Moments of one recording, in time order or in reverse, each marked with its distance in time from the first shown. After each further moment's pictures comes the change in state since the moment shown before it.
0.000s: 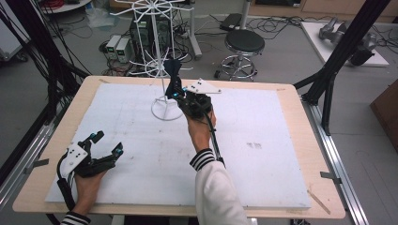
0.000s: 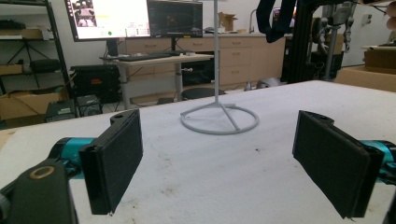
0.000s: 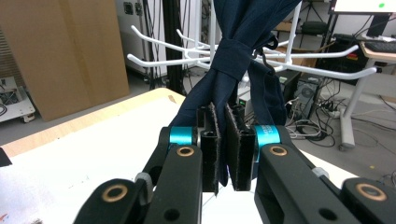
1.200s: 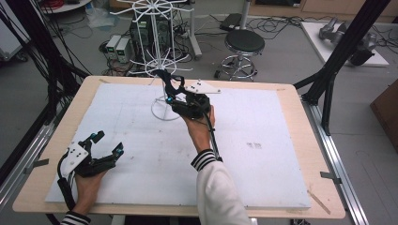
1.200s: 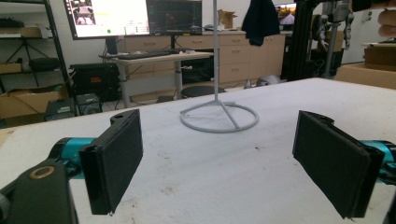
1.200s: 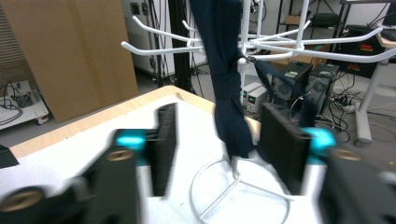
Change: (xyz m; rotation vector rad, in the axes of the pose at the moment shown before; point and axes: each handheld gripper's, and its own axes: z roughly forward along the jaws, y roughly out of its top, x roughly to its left) left arm -0.001 0.000 0.001 0.009 -0.003 0.005; right arm -0.004 -0.007 0.006 0.011 0.042 0.014
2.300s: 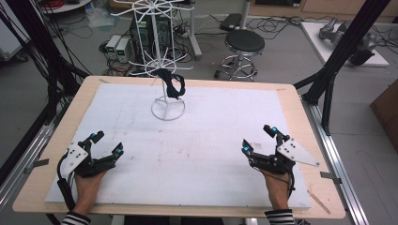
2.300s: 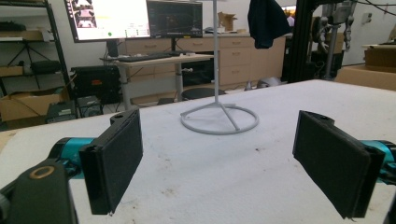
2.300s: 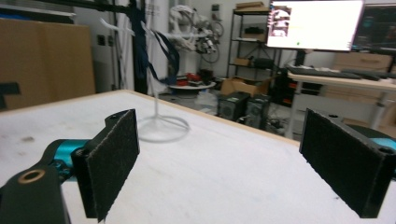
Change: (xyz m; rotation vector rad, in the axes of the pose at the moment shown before) left arm 0.000 0.000 -0.002 -0.010 0.004 0.003; right arm -0.061 -0.110 -0.229 -0.201 -0.182 -0.047
